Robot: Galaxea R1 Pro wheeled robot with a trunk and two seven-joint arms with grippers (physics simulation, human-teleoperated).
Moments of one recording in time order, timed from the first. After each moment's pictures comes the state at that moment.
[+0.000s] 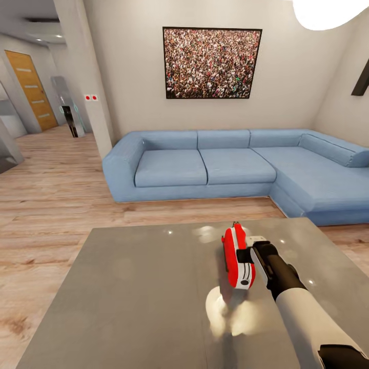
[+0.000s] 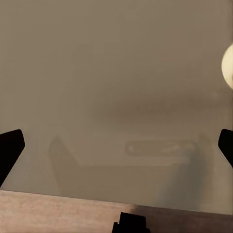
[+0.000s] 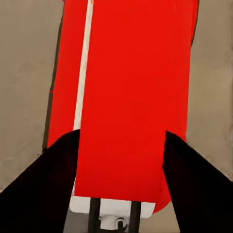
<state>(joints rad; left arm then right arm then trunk) 0.05 0.00 0.09 -0.75 0.02 -0.12 0.08 -0.79 -0.02 -0.01 -0.78 0.05 0.80 0.00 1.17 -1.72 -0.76</state>
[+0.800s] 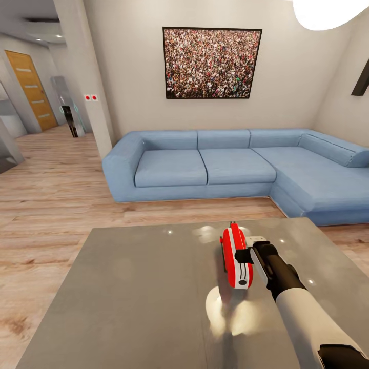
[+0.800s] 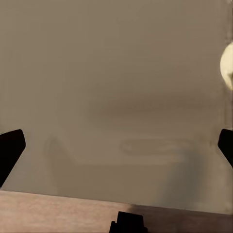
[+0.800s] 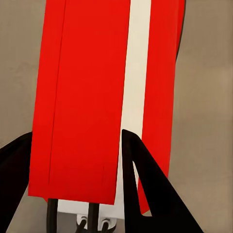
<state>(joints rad) 0.05 0.00 0.09 -0.75 0.02 -0.11 0.08 -0.79 -0.02 -0.01 -0.78 0.05 0.80 0.00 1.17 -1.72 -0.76</state>
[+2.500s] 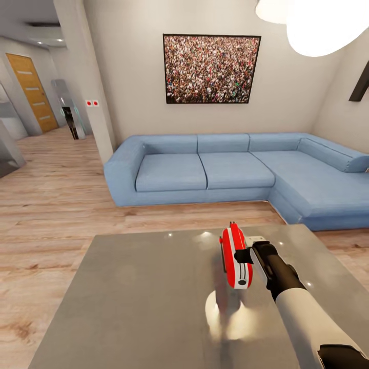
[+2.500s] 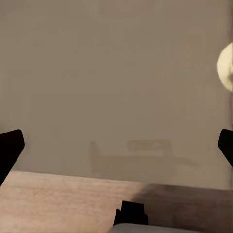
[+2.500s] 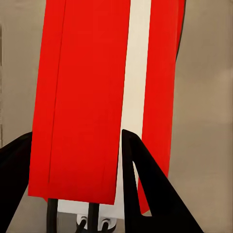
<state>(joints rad) 0.05 0.01 0.09 -0.74 0.02 -0.11 0.08 -0.79 -0.02 -0.01 -0.78 0.05 0.80 0.00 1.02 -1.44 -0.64</state>
